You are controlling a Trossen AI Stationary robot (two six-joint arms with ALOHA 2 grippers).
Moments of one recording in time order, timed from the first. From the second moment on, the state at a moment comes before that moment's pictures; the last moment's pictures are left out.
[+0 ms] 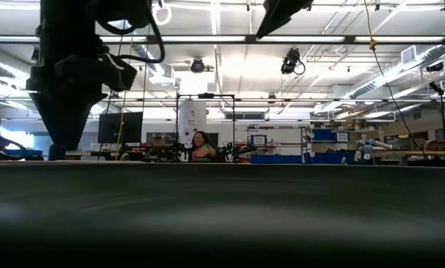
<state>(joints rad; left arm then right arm) -0.31 1.61 1.01 -0.97 -0.13 -1.17 0.00 1.50 1.52 -0.90 0.08 -0.24</state>
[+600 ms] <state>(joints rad) -0.21 1.65 0.97 -0.98 -0.04 -1.05 -0.04 1.50 1.52 -0.85 0.03 -0.07</state>
